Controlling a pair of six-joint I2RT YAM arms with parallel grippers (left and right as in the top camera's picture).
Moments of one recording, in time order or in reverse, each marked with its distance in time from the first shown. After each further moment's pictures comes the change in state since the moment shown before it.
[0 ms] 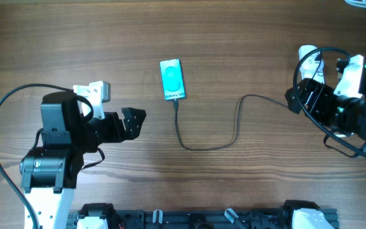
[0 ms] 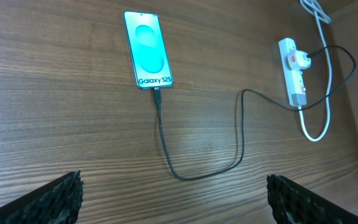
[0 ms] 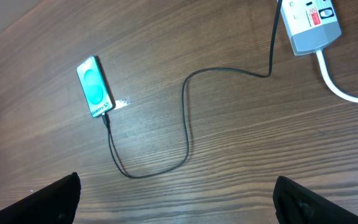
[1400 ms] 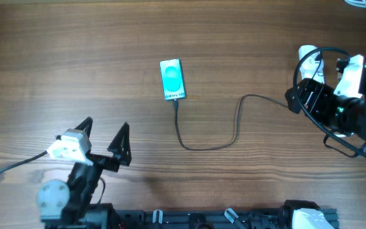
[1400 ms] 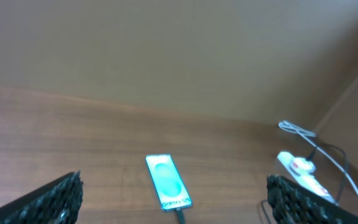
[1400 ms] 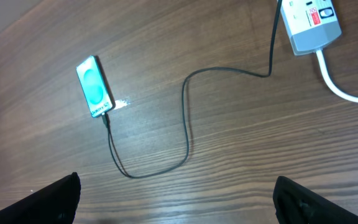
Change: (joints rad) left arm 0.029 -0.773 -0.533 0.558 -0.178 -0.060; right arm 0.000 0.000 -0.001 0.000 0.000 0.000
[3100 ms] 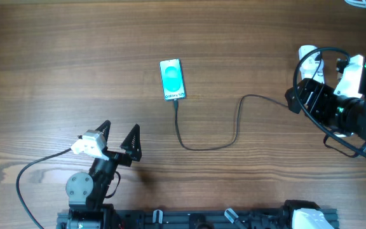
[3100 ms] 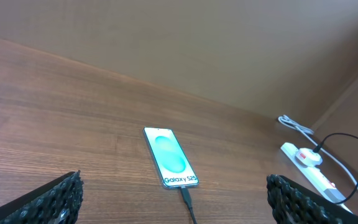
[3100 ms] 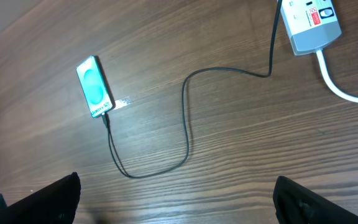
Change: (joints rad) left arm -0.047 -0.135 -0.416 0.285 -0.026 -0.103; right arm 0.000 0.000 0.000 0.000 0.000 0.000
